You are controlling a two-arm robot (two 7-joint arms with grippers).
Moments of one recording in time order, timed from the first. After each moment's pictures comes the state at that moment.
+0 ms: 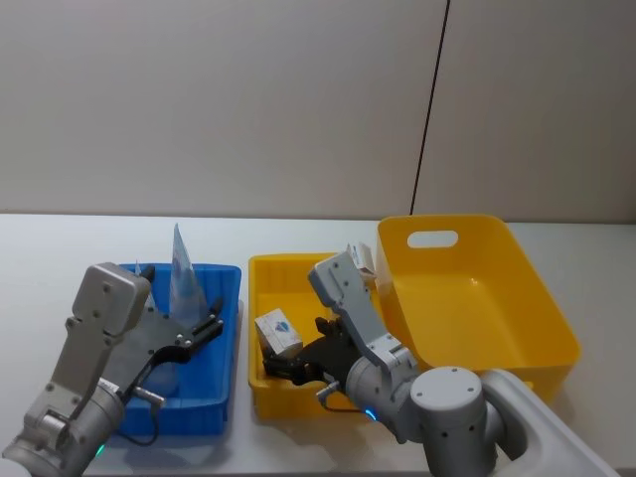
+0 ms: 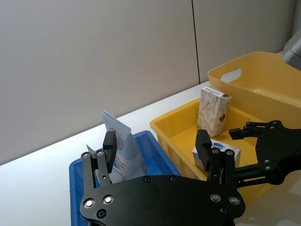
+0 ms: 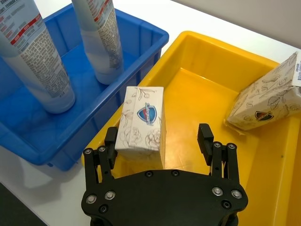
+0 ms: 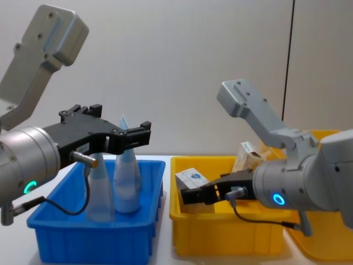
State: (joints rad) left arm -0.24 0.38 0.45 -1.63 -0.20 0.01 -0.01; right arm 0.48 0.13 -0.52 -1.21 0.16 0.39 0.17
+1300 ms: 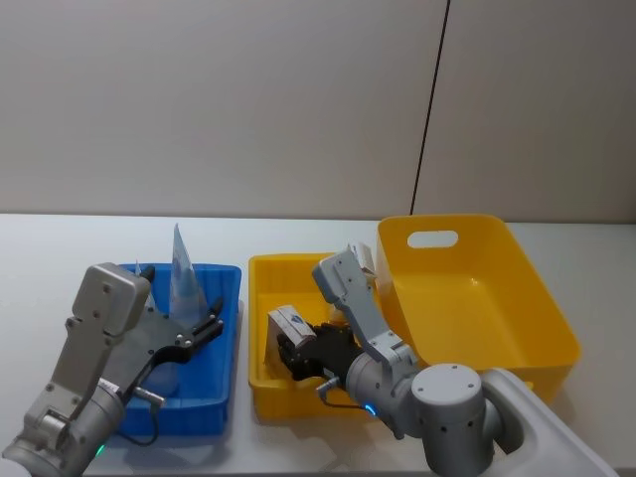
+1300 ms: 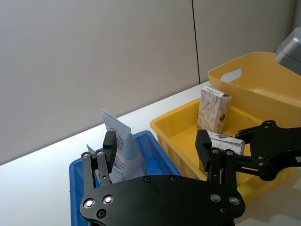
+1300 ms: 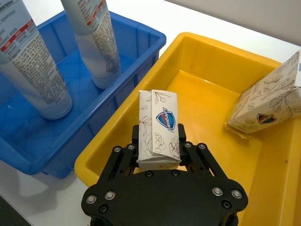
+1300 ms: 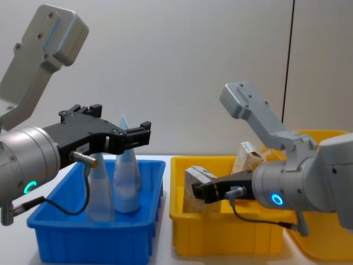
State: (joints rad) left arm -0.24 0.38 0.45 -1.63 -0.20 0.01 -0.01; right arm 0.51 0.10 -0.50 -1.14 0.17 0.35 0.19
